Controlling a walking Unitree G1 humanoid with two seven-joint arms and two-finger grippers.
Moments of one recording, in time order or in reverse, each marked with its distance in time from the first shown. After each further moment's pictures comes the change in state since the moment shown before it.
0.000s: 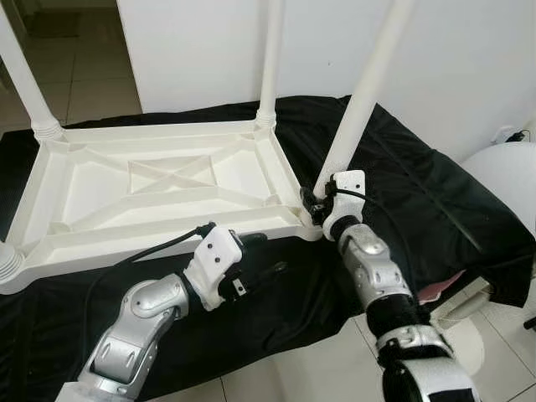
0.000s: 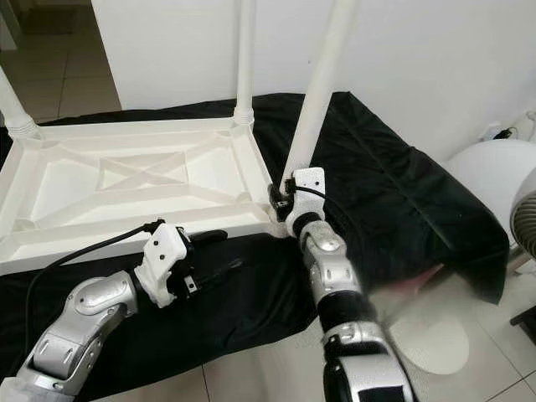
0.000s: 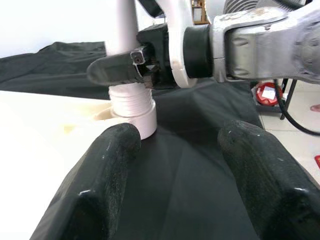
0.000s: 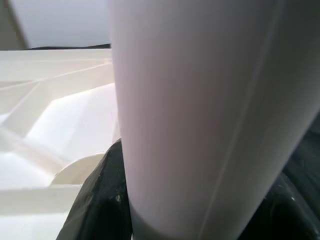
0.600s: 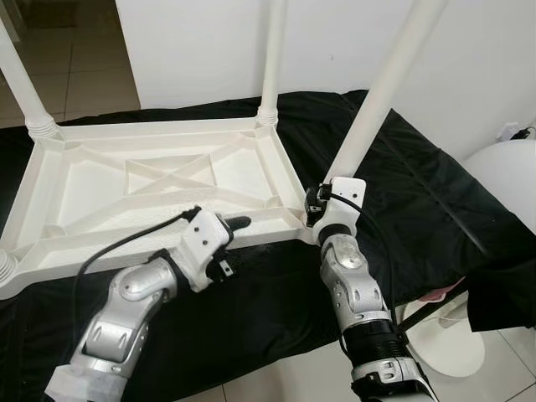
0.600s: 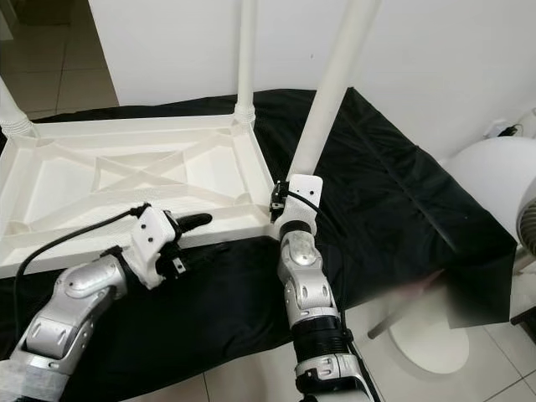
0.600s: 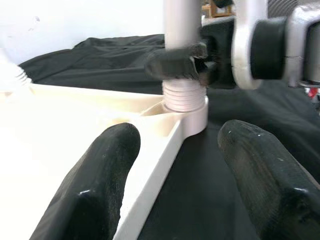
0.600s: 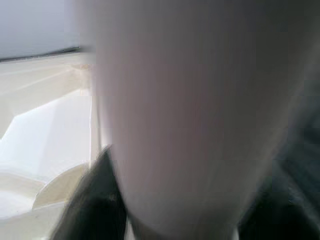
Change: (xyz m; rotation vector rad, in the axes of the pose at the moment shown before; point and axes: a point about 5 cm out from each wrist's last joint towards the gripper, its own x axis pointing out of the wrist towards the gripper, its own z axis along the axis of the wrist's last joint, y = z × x) left arm -0.004 0.027 0.003 0.065 0.014 0.073; right arm -0.019 0.014 0.003 0.057 0.005 -0.147
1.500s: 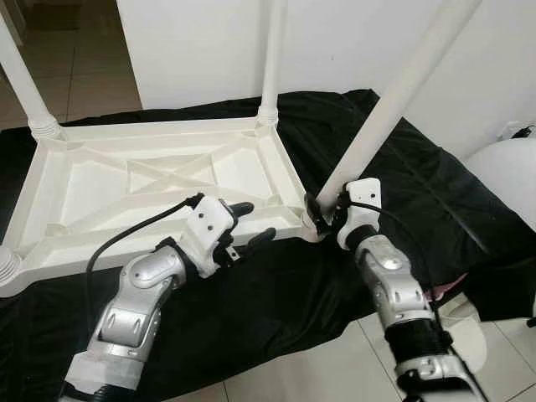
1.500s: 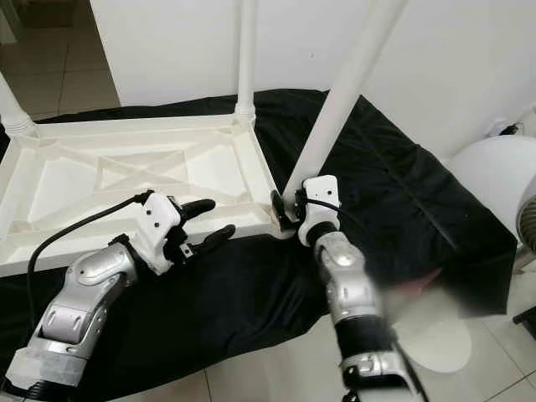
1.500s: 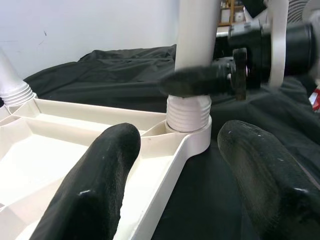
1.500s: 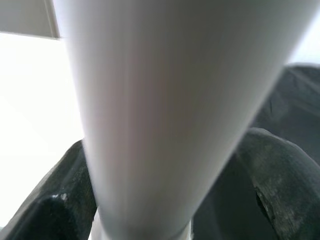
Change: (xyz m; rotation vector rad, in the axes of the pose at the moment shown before) left arm 0.014 0.006 0.006 -0.001 -0.042 0.043; right arm 0.013 -0.044 0.017 -0.233 -0.076 0.406
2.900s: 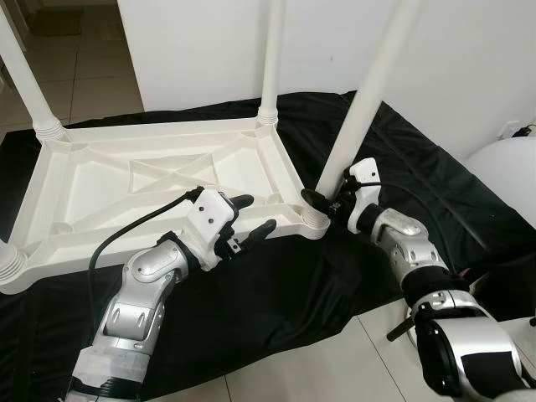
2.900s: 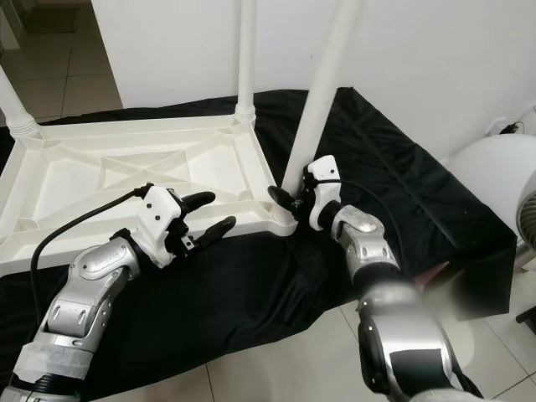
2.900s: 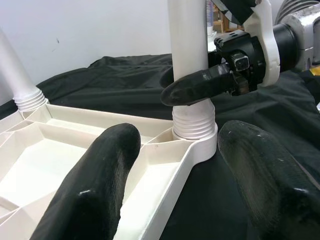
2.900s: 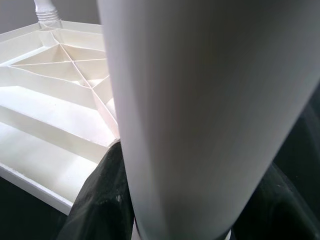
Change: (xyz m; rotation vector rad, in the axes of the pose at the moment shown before) left arm 0.004 0.005 0.003 -0.001 -0.016 0.033; right arm 0.028 -0.021 -0.007 0.103 0.139 0.308
